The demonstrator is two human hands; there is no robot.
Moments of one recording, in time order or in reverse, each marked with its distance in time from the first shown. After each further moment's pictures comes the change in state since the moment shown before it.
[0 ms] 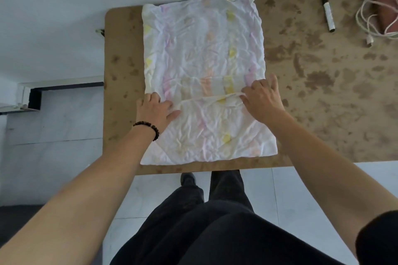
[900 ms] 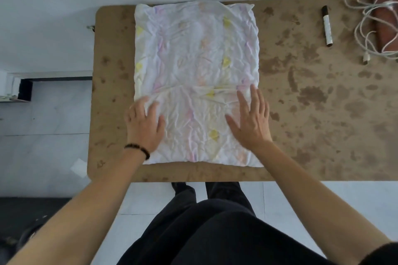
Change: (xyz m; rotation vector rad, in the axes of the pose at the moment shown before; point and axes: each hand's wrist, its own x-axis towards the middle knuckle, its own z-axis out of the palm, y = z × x) left_hand -0.017 0.025 0.005 -0.276 0.292 -0.119; right_hand -0.029 -0.008 0.017 0.413 0.162 0.049
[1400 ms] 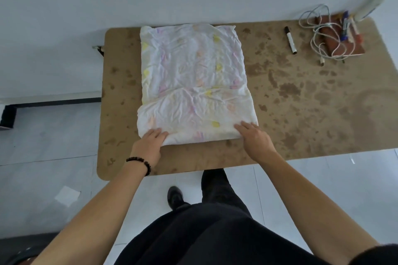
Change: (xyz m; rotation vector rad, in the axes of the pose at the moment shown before) left_hand -0.076 -0.042 -0.011 -0.009 -0.439 0.167; right_hand -0.095 -0.028 -0.019 -0.099 -0.282 0.146
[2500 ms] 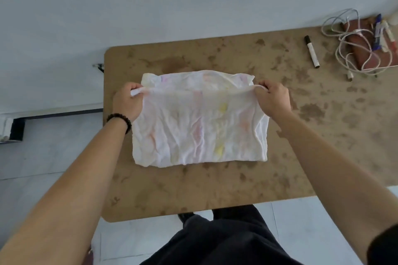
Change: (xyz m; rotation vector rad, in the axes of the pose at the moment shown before) left_hand 0.172 -0.043 -0.151 -0.687 0.374 -0.326; right_hand 0.178 -0.006 -0.118 0.691 0.307 0.355
